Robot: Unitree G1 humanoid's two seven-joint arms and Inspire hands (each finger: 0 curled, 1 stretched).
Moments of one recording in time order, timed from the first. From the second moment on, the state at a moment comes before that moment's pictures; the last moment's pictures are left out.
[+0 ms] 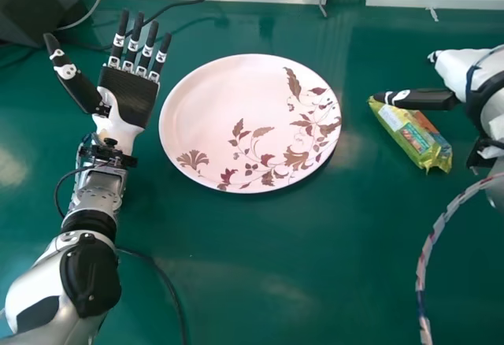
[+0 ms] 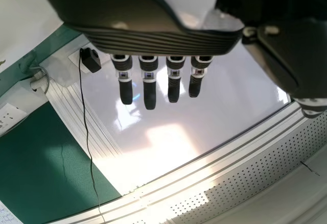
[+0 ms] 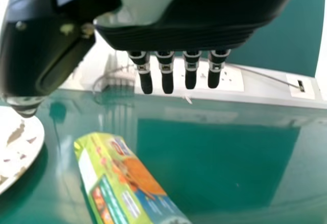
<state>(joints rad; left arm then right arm) -0.89 0.21 0.73 1.19 -0.72 -0.02 -1.05 -0.57 -0.74 0.08 -0.21 -1.21 0.41 1.01</state>
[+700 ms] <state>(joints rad) -0.89 0.21 0.73 1.19 -0.72 -0.01 -1.04 -0.58 -0.76 0.15 -0.14 -1.19 0.36 0.98</state>
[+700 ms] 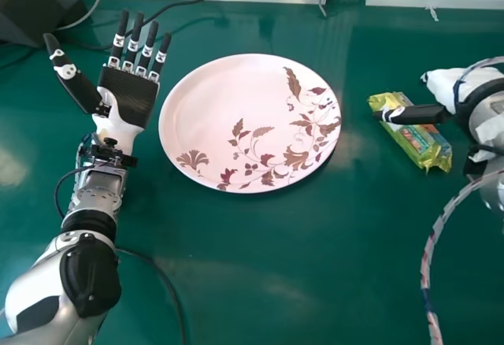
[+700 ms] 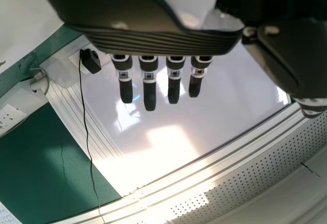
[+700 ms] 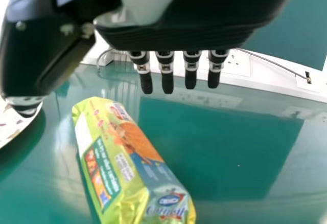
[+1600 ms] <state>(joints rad) -0.89 0.21 0.72 1.19 -0.72 -0.02 -1.04 -0.58 -0.74 0.26 0.02 -1.22 0.34 0.83</state>
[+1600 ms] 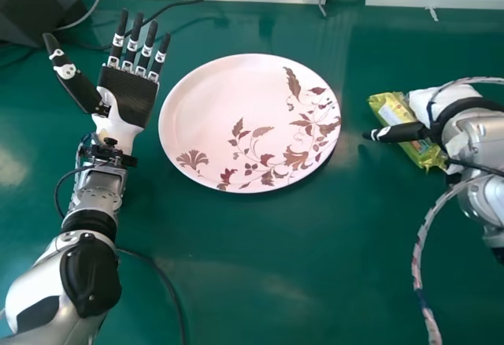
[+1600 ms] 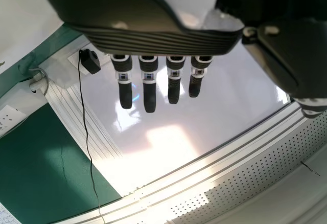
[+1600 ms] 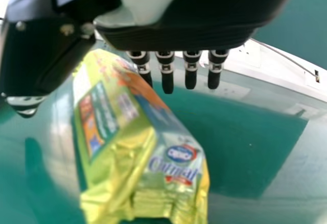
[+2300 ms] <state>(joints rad) -0.89 0.21 0.72 1.20 -0.72 -0.03 -1.06 -0.56 -0.67 0.32 0.18 -1.31 0.46 0.44</state>
